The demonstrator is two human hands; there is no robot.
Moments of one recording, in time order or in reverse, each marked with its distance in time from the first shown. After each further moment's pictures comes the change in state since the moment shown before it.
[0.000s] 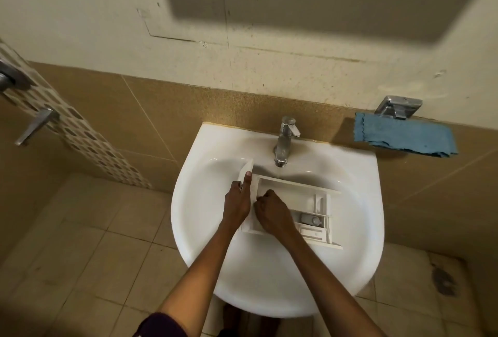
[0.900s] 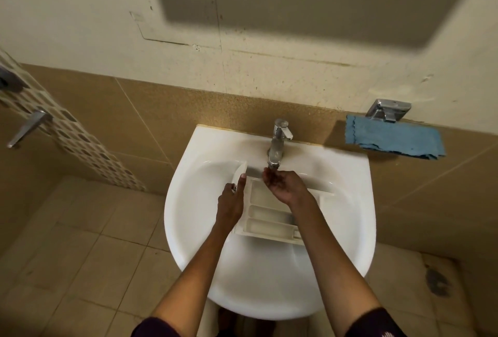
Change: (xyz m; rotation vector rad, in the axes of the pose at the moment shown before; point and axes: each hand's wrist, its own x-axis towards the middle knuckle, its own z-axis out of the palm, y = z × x) left_hand -0.001 0.003 -0.001 0.028 0.002 -0.028; right_hand 0.046 0.010 -0.060 1.951 -0.081 0.555
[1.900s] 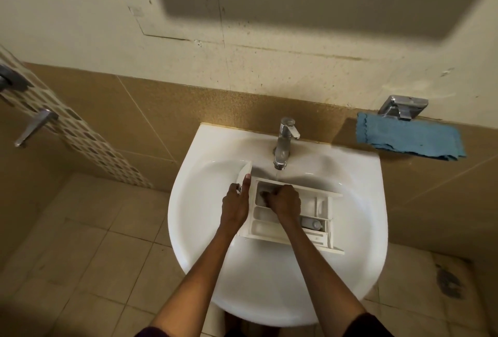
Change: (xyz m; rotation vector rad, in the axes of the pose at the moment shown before) left_hand 0.001 0.001 0.002 0.043 0.009 -0.013; right_hand 0.031 0.049 -0.029 -1.489 0.497 -0.422
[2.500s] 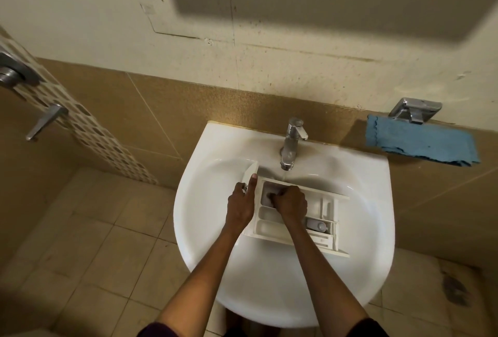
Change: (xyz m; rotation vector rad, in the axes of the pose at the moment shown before) left_hand 0.000 0.000 0.000 -0.020 0.003 -0.009; right_hand -0.007 -0.002 -0.004 -0.009 0.030 0.011
